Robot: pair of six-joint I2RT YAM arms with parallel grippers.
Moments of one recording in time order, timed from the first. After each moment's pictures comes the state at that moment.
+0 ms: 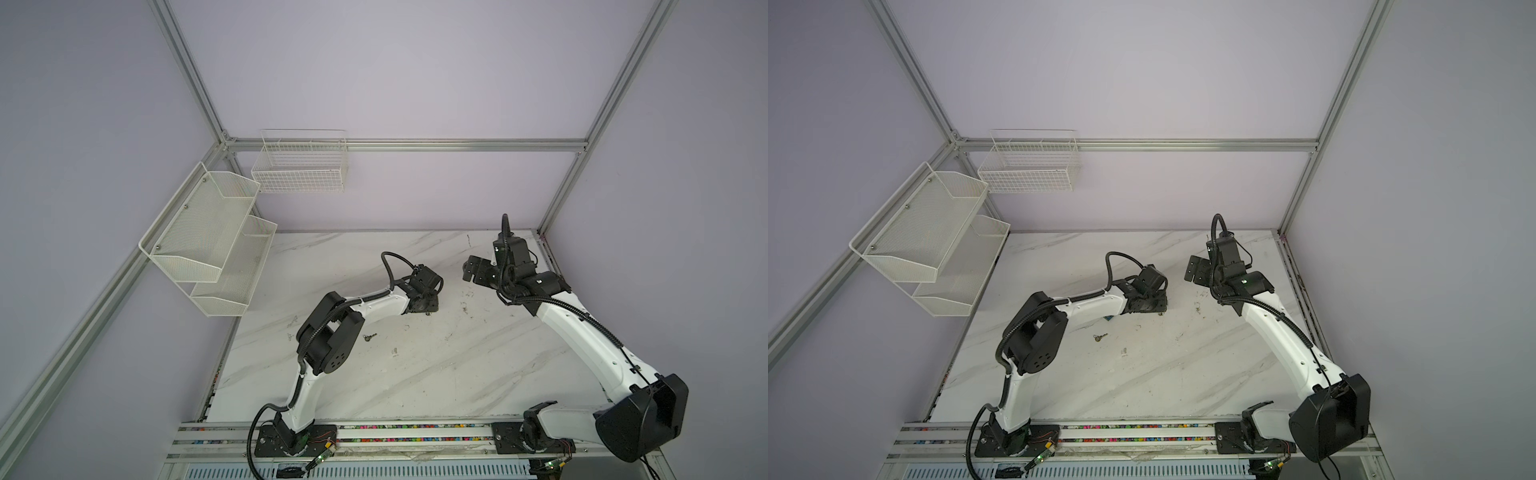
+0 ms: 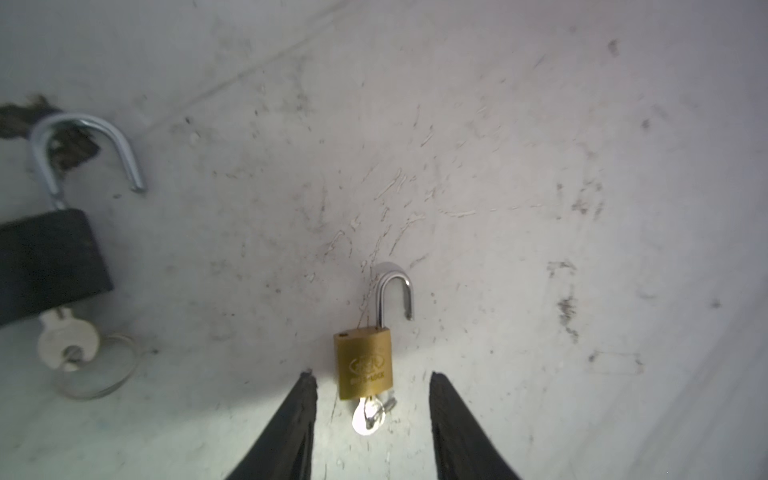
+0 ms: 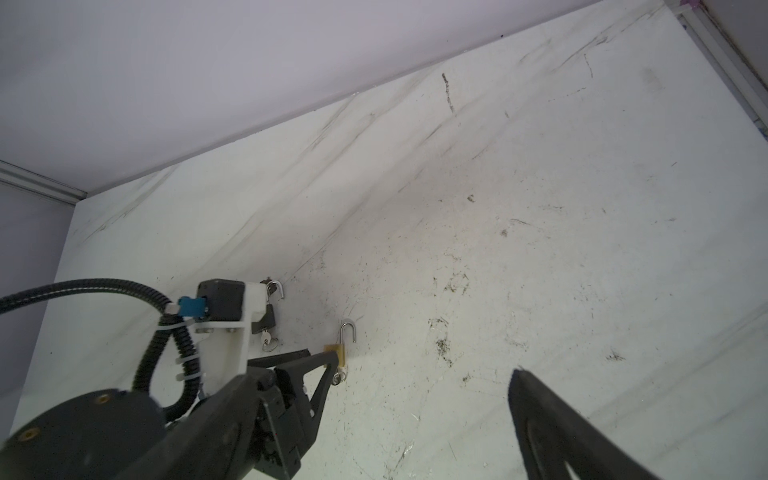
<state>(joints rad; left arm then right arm) -0.76 2.04 1.51 -0.38 -0.10 -0.73 0.40 1.32 1.23 -0.62 0.13 0.56</state>
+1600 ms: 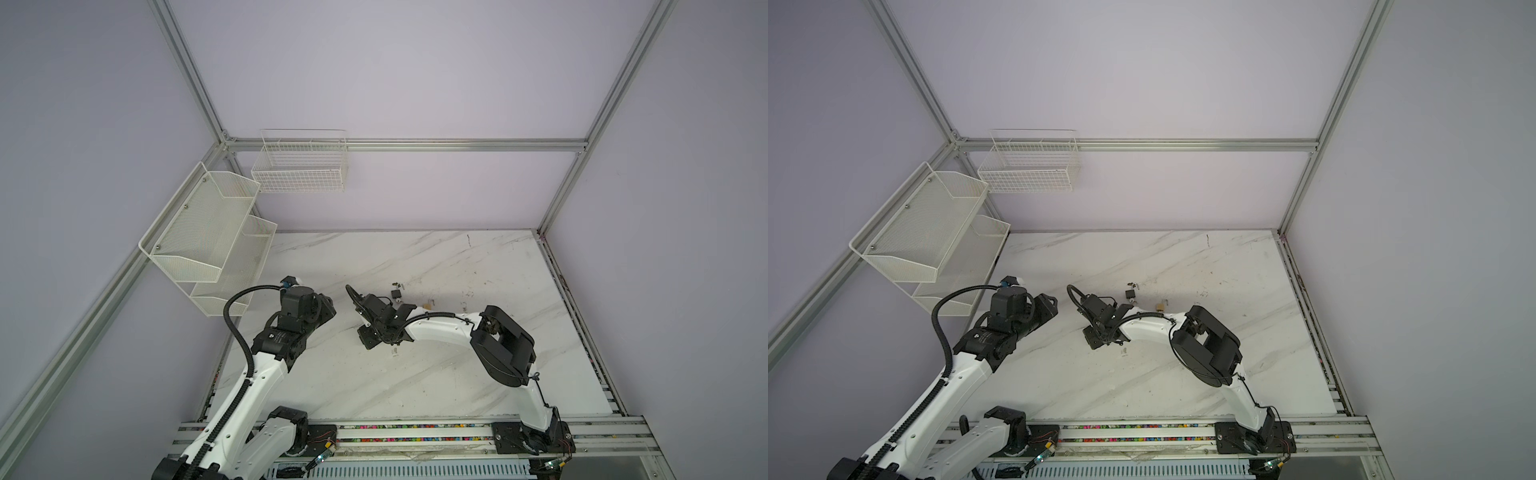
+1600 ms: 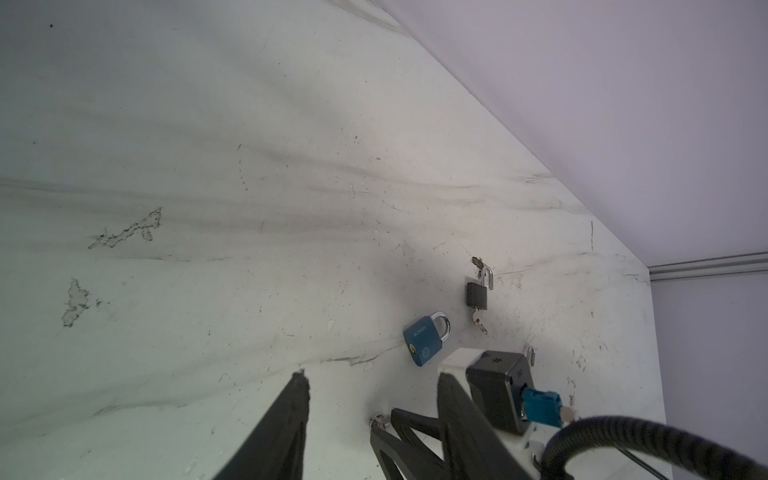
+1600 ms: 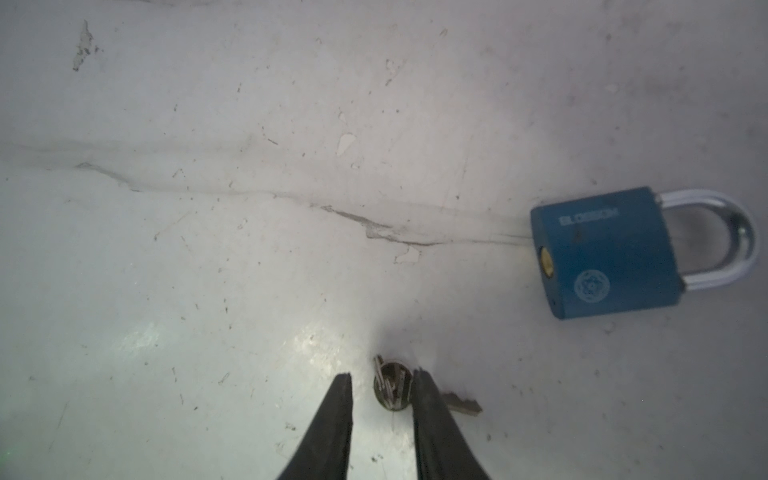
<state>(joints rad) -0.20 0.93 0.74 -0.48 -0.09 -0.77 1.04 2.12 1.52 -0.39 0.00 0.38</state>
